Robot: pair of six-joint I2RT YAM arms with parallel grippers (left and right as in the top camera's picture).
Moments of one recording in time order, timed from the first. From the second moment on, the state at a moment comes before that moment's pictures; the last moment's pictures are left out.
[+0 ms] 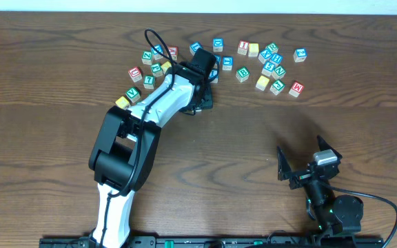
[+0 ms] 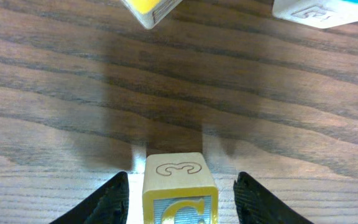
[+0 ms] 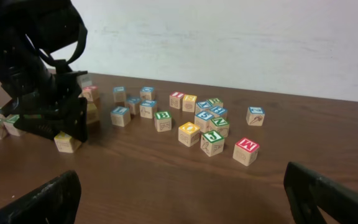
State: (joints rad) left arm -0.48 2.15 1.58 -0.72 -0.01 -0.59; right arm 0.06 0.01 0.01 -0.06 -0.21 -0.02
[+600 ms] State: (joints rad) left arm -0.44 1.88 1.58 -0.75 -0.03 -0.46; right arm 0.06 0.01 0.01 -0.06 -0.21 -0.02
